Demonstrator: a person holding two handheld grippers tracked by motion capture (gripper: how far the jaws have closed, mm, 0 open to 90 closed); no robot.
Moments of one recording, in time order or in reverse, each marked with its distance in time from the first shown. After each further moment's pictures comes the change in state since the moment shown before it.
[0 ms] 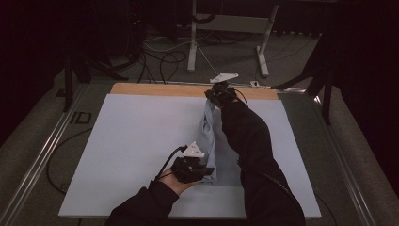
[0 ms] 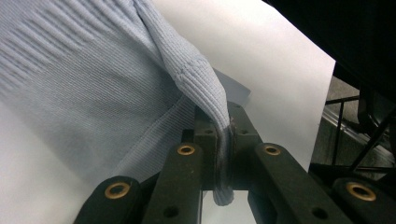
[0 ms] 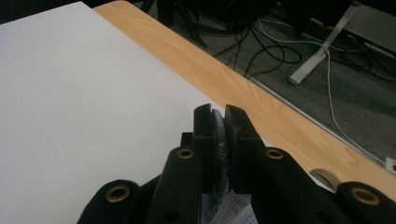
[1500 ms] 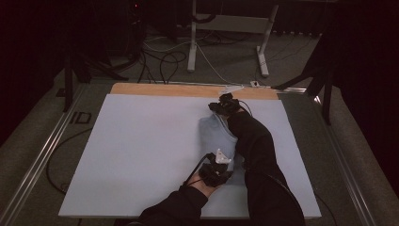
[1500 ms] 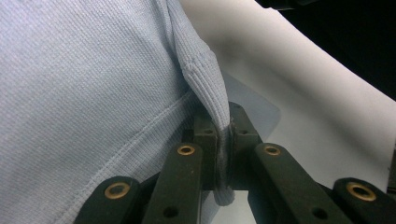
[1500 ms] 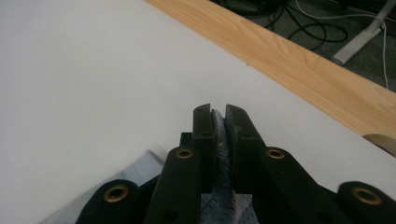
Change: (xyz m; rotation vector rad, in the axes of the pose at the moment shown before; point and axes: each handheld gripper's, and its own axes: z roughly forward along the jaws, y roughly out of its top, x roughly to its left) left arm -0.021 0.002 0.086 0.040 0.115 -0.033; right arm -0.028 -0.063 0.038 0.025 0.149 0.057
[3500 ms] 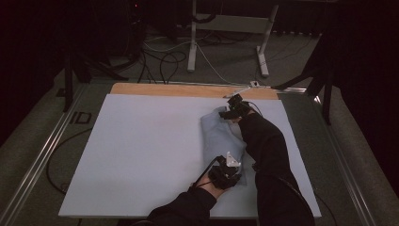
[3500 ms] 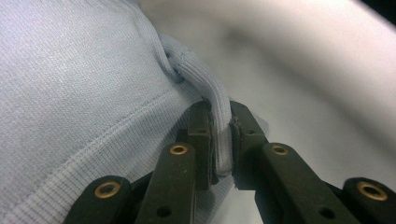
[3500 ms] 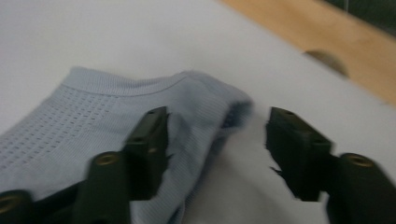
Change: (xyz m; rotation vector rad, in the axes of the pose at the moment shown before) left arm -0.015 0.005 0.025 0.013 -0.009 0.032; right arm -0.023 -0.017 -0.022 0.195 -0.143 0.043
